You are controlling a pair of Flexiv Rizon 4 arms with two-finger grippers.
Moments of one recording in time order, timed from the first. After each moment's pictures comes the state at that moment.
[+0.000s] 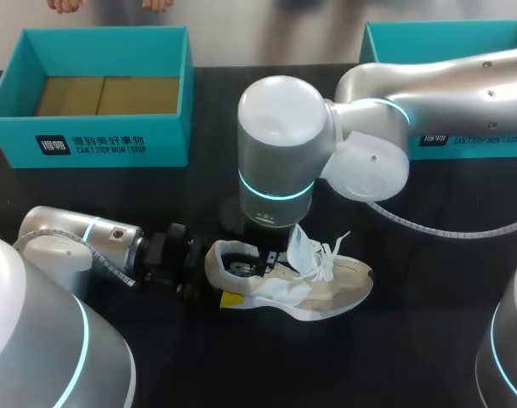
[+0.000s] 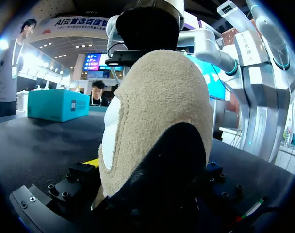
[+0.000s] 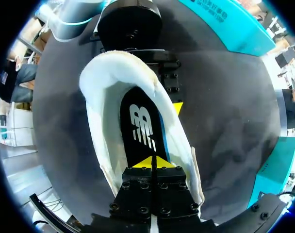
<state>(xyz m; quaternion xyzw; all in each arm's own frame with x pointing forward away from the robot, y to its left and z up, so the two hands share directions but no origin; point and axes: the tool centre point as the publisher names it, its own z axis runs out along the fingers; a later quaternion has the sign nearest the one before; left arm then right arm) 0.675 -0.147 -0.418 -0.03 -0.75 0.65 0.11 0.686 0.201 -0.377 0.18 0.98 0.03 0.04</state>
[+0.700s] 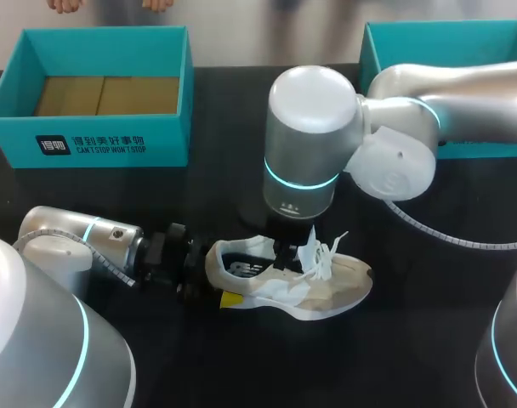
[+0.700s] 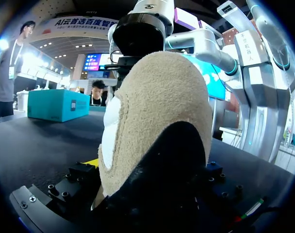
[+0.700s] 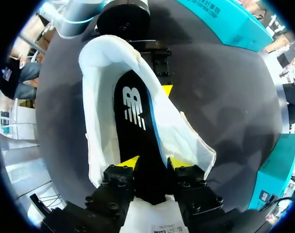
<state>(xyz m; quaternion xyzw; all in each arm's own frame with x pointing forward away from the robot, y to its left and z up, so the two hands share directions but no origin) 0.675 -0.147 -0.418 -0.03 -0.75 0.65 0.11 0.692 0.176 -0.374 0.16 0.99 0.03 0.02</state>
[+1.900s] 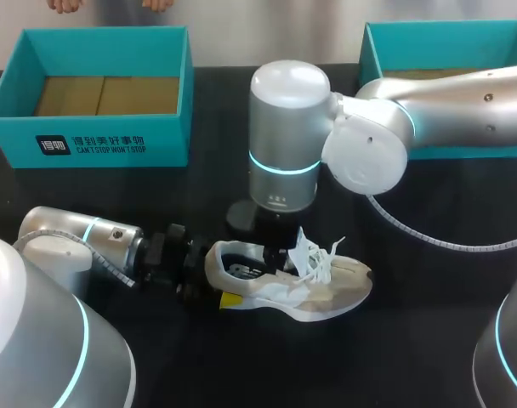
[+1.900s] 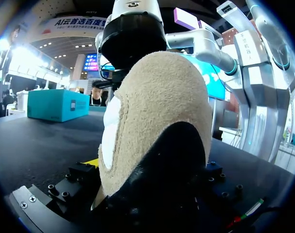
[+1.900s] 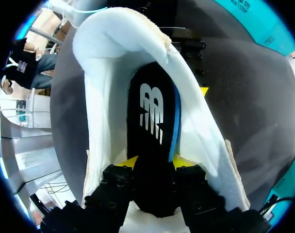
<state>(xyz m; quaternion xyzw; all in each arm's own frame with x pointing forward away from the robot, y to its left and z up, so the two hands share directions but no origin) 0.674 -0.146 -0.419 -0.03 -0.75 0.65 0.11 0.670 0.194 -0.399 0.12 0.99 0.02 -0.08</state>
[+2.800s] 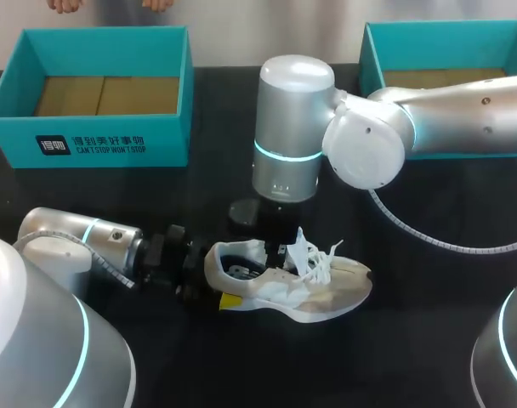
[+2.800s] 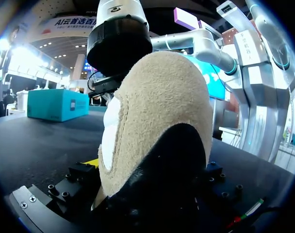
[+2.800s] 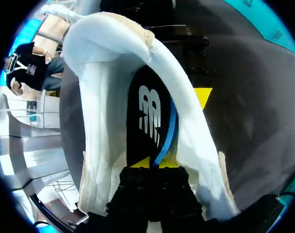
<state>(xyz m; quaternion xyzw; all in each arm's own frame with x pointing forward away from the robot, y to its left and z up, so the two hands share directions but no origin) 0.673 -0.146 -0.419 -0.03 -0.75 0.65 0.11 0.669 0.199 -0.405 0.12 0.98 0.03 -0.14</state>
